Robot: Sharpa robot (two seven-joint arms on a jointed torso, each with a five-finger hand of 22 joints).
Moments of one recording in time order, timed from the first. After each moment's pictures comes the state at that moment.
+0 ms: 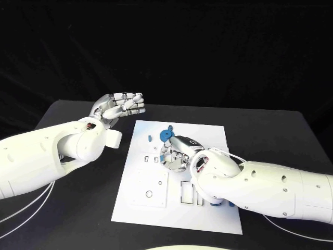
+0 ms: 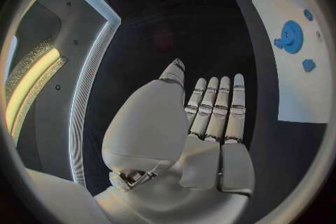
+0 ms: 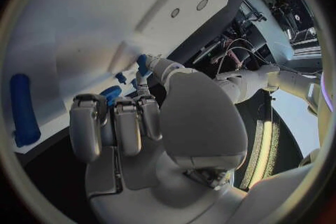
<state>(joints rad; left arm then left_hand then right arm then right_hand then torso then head) 1.15 -0.93 0.04 1.53 -0.05 -0.32 0.41 1.53 -0.04 0.00 0.29 0.24 0.80 0.21 0.18 0.12 0.88 0.23 0.06 0.06 0.82 0.20 0.09 0.17 0.17 0.75 0.29 0.18 0.07 1.15 -0.52 -0.18 1.56 -1.40 -0.50 -0.40 1.38 -0.16 0.50 0.14 0.19 0.99 0.13 0.27 0.36 1.45 0.05 1.45 1.31 1.46 -0.01 1.56 1.31 0.05 1.46 0.09 1.47 1.31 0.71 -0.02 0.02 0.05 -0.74</state>
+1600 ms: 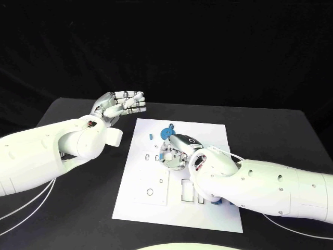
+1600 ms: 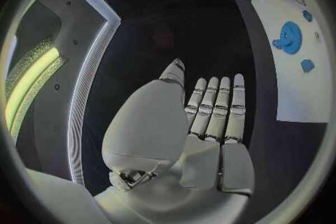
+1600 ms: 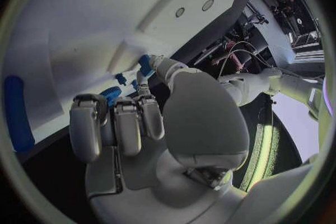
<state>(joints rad) 1.15 -0.93 0.04 1.53 -0.05 -0.31 0.40 1.53 -0.04 0.00 0.29 0.24 0.80 0.21 0.18 0.12 0.88 0.23 0.06 0.06 0.81 0.21 0.08 0.17 0.17 0.75 0.29 0.18 0.07 1.14 -0.50 -0.18 1.54 -1.43 -0.50 -0.42 1.33 -0.20 0.50 0.14 0.19 0.98 0.13 0.28 0.37 1.45 0.05 1.45 1.31 1.46 -0.01 1.56 1.31 0.05 1.46 0.09 1.47 1.31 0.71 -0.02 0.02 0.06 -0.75</state>
